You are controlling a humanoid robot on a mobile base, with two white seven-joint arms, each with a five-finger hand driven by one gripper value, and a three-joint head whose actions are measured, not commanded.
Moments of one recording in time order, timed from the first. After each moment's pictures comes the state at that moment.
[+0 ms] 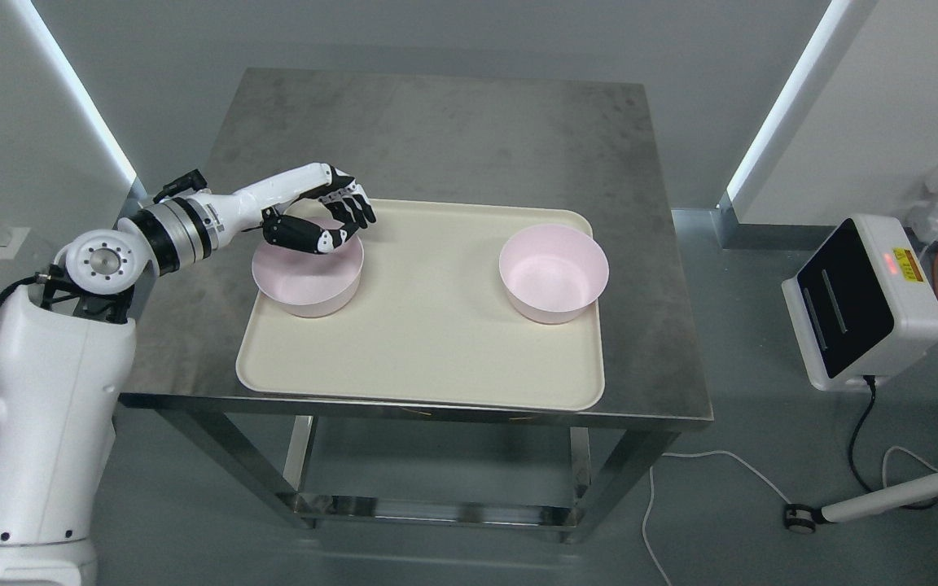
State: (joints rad) left arm -0.71 0.28 -0.06 -1.35 -0.36 -0.12 -0.91; right arm 0.00 0.00 0.00 0.00 0.00 0.03 0.01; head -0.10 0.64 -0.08
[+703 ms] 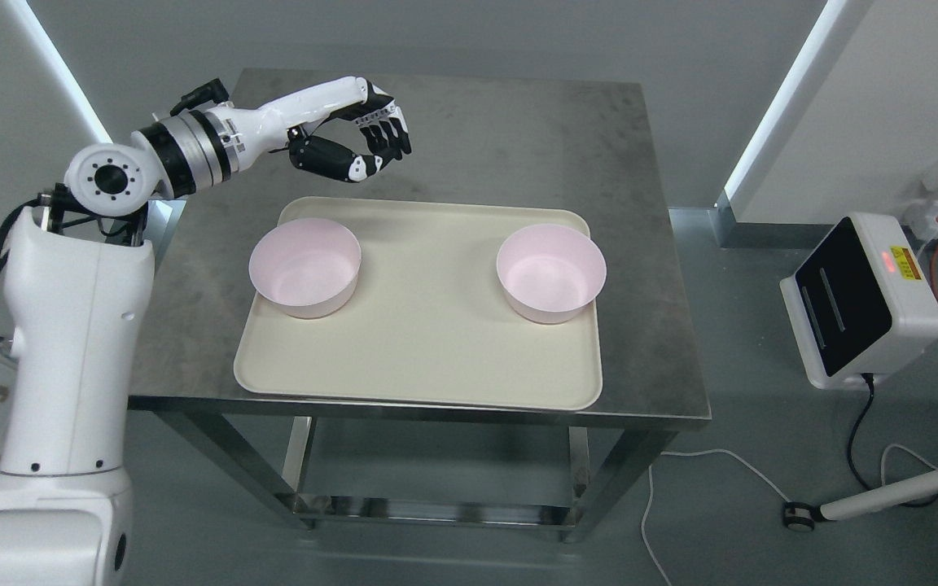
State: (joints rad) left arm -0.86 0.25 -0.06 -1.30 -0.38 -0.23 -0.98; right arm 0.00 0.00 0.00 0.00 0.00 0.04 0.01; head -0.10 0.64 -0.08
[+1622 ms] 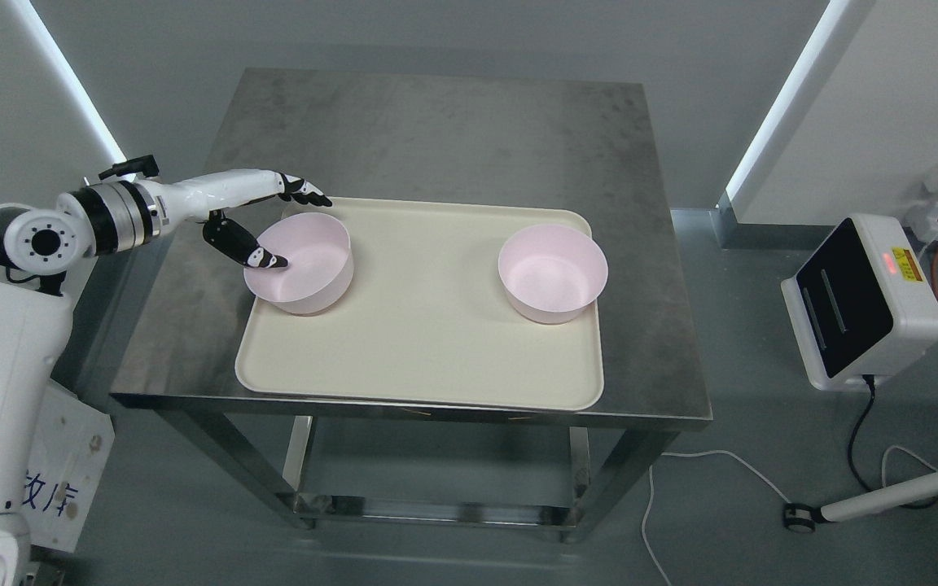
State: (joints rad) left arm -0.77 0.43 -0.10 -1.22 -0.52 -0.35 -0.97; right arm 0.00 0.00 0.00 0.00 0.00 0.03 0.01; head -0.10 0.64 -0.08
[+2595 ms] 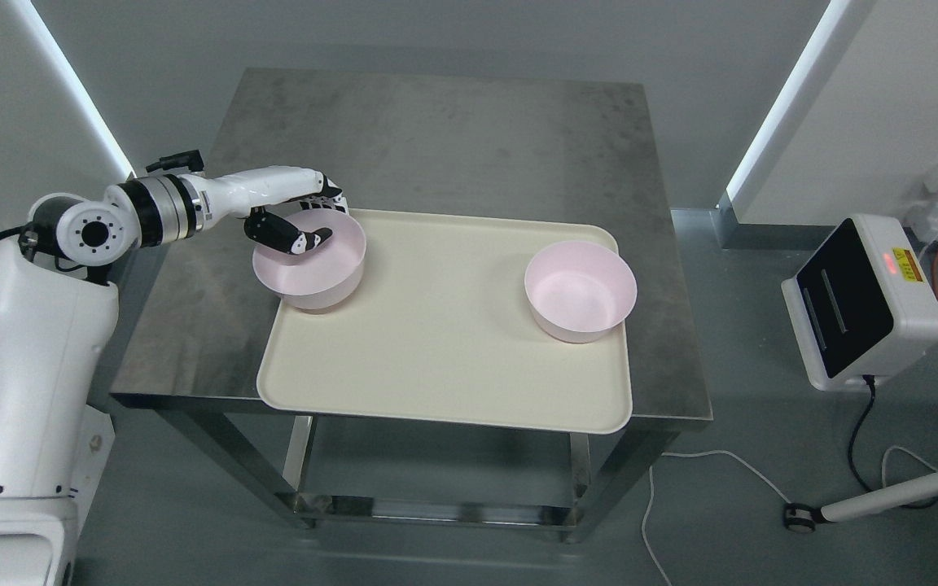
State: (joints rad) left arm -0.82 0.33 -0.10 -1.21 -0.56 -0.37 -0.98; right arm 0.00 0.00 0.00 0.00 0.00 0.03 0.01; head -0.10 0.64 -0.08
